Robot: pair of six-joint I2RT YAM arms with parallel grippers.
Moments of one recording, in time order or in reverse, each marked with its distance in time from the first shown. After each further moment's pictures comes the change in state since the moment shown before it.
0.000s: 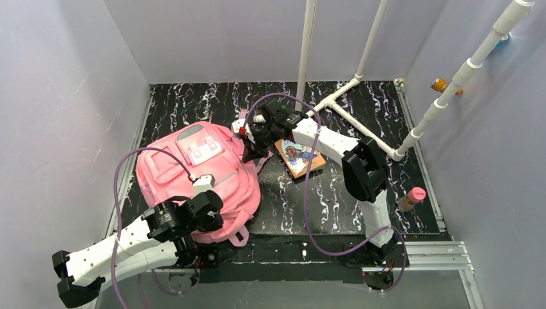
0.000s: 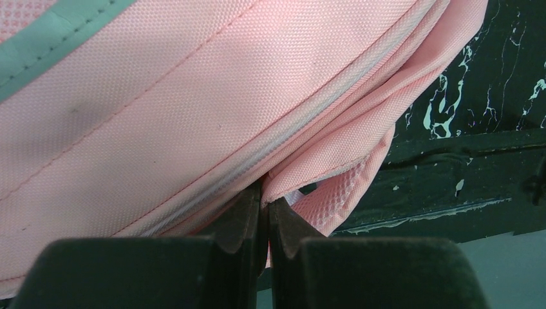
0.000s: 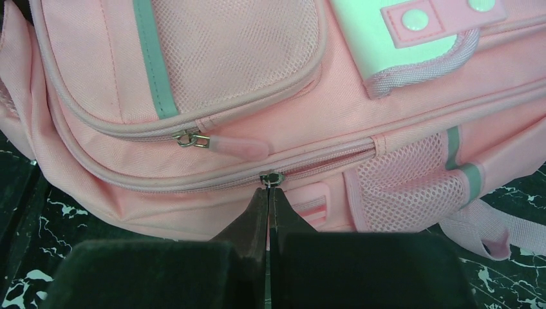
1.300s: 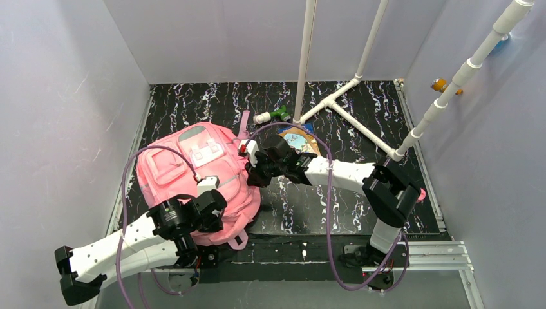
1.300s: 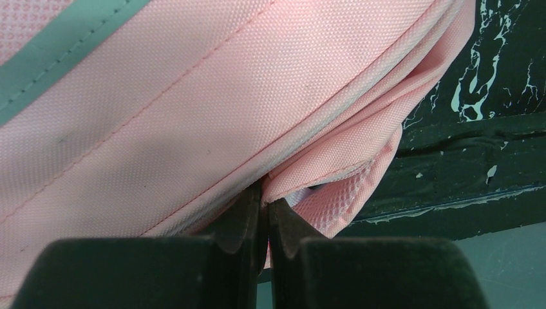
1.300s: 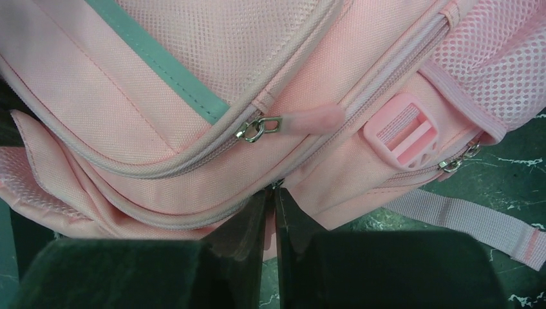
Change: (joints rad) left arm 0.000 0.062 0.006 -0.009 0.027 0.053; right arm 0.198 -0.335 -0.623 0.568 0.484 0.738
